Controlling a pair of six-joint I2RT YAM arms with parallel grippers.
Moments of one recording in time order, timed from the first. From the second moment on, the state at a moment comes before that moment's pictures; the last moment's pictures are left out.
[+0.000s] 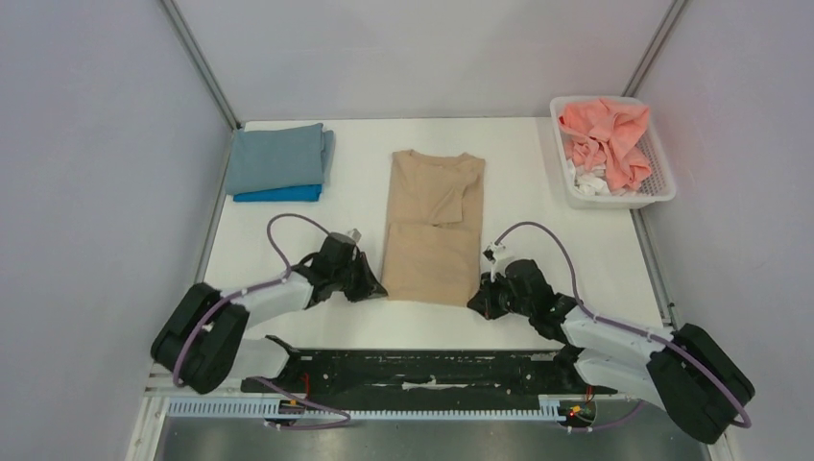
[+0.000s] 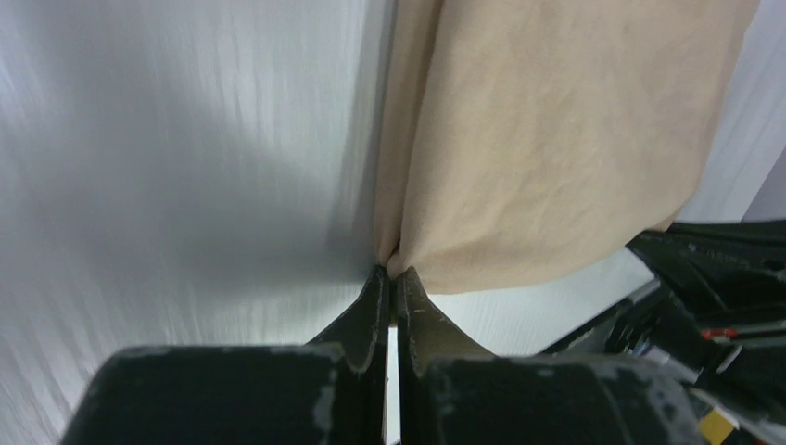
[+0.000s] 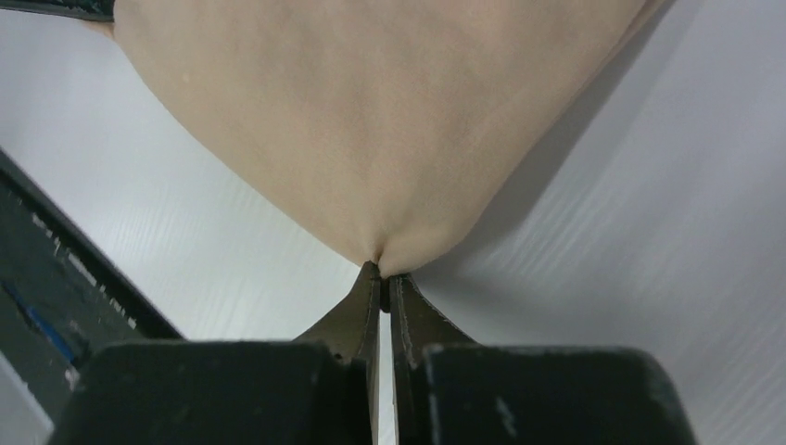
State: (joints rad) left arm -0.49 1.39 0.49 -0.03 0.28 -0.82; right arm 0.63 1.09 0.21 0.19 -0.20 0.40
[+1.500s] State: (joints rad) left arm -0.68 1.07 0.92 -0.52 -0.21 -0.88; right arm 0.96 0.79 0.76 -0.37 0.46 0.33
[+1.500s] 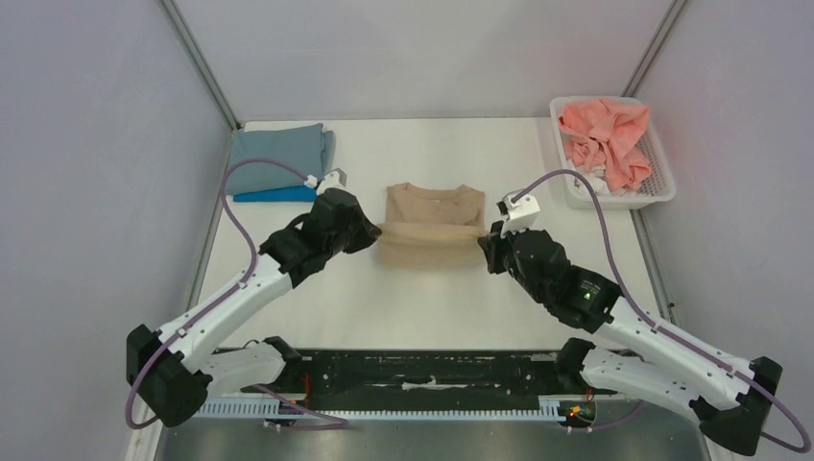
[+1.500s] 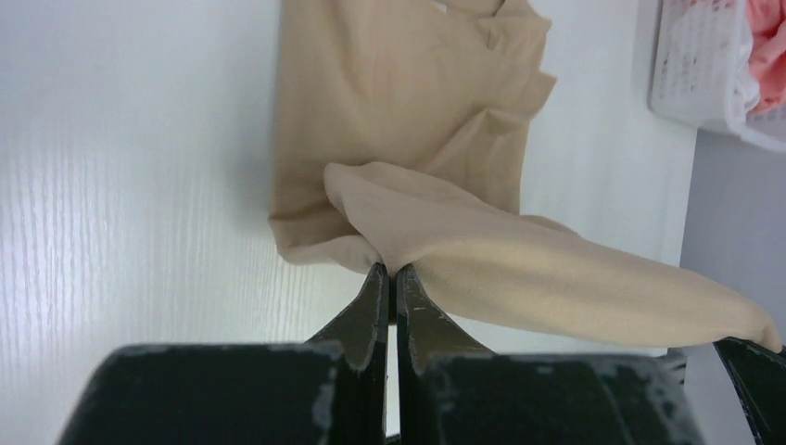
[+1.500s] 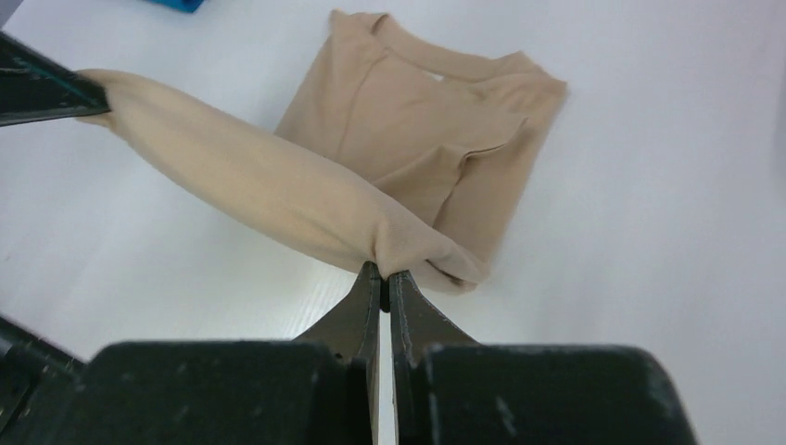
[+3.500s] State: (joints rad) left arm -0.39 2.12 1.72 -0.36 0.18 -0.71; right arm 0.25 1.78 0.98 0.45 -0.40 0.46
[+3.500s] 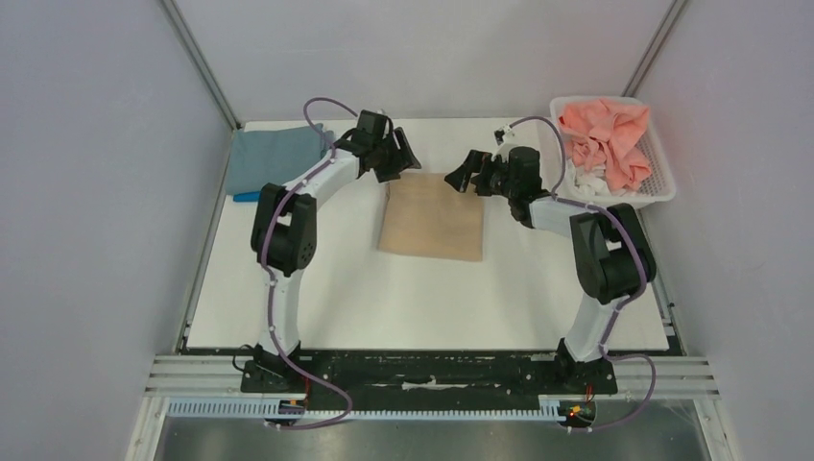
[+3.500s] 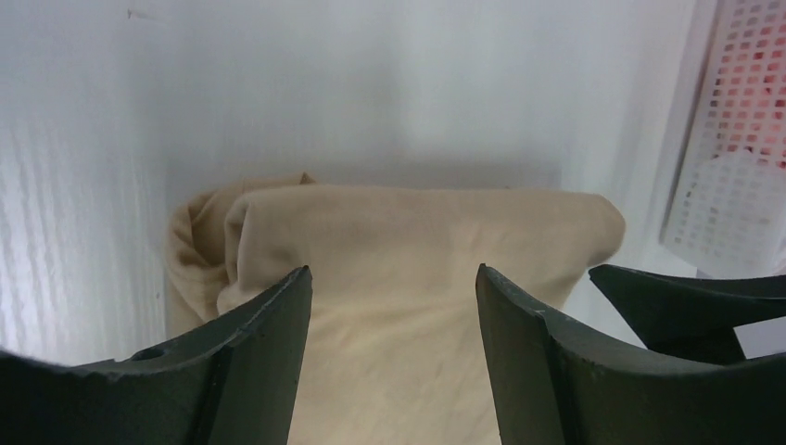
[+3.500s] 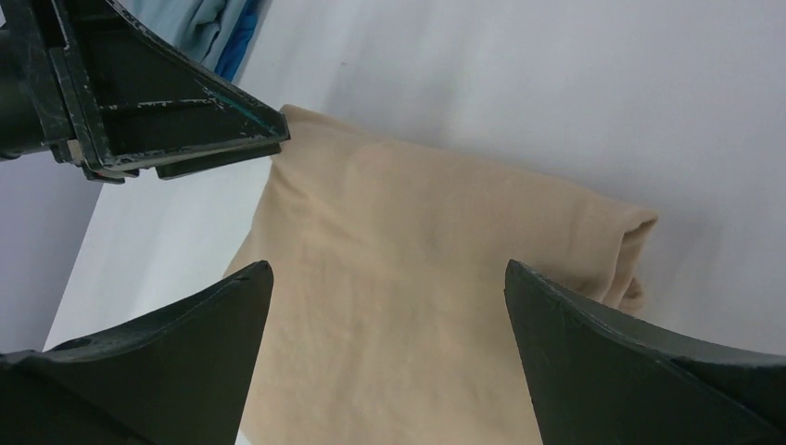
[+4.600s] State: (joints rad) left arm -0.40 2.01 1.73 -0.64 -0.07 -0.68; right arm 0.26 1.58 1.05 0.16 -0.06 0.37
